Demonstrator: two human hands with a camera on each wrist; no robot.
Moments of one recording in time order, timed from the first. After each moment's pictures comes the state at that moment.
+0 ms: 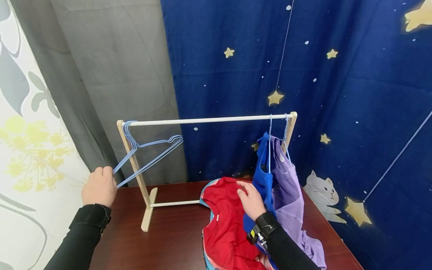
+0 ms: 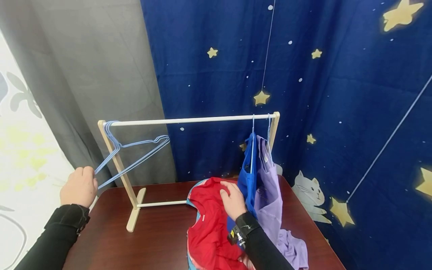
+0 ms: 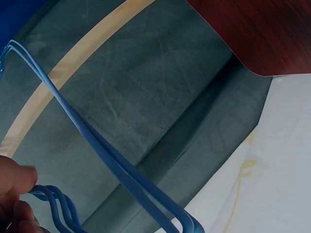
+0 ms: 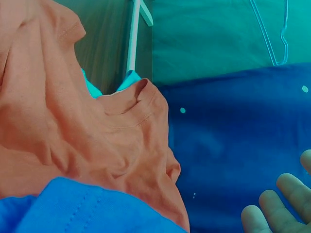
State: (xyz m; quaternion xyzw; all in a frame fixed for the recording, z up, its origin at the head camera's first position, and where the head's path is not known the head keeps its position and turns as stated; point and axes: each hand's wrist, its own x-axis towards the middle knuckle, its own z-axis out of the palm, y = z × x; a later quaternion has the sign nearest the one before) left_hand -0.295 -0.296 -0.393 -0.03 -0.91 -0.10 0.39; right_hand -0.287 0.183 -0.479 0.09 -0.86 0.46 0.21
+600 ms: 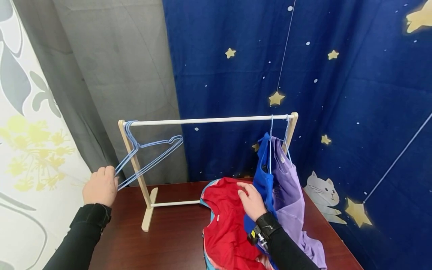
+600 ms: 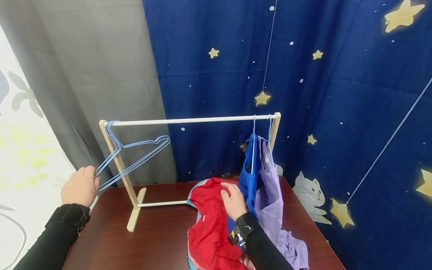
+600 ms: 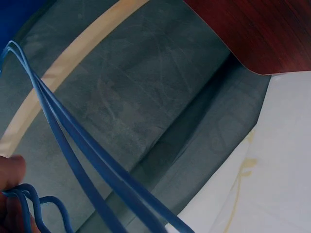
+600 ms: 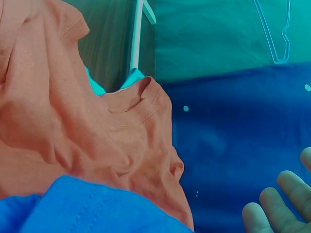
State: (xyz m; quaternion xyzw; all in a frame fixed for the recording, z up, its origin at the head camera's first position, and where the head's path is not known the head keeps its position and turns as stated) left_hand -0.298 -0.300 -0.393 -0.05 -0.92 -0.10 0.39; right_hand -0.288 0.183 -0.482 0.08 -0.86 0.46 0.20
